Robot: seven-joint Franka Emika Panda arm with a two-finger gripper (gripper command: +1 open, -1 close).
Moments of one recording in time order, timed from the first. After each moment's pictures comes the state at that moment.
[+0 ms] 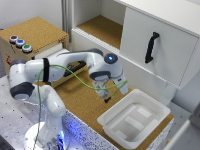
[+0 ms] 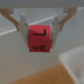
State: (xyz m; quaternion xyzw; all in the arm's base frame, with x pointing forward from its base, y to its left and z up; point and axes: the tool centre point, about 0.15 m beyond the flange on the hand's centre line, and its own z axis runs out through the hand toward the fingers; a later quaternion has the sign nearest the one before) arm 0.357 -0.180 0.492 -0.95 0.10 -0.27 0.08
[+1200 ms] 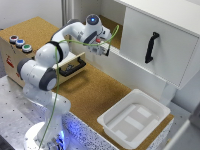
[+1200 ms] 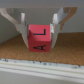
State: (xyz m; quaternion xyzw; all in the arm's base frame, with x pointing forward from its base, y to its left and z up) arm 0.560 0.118 0.533 -0.93 -0.17 -0.31 0.11
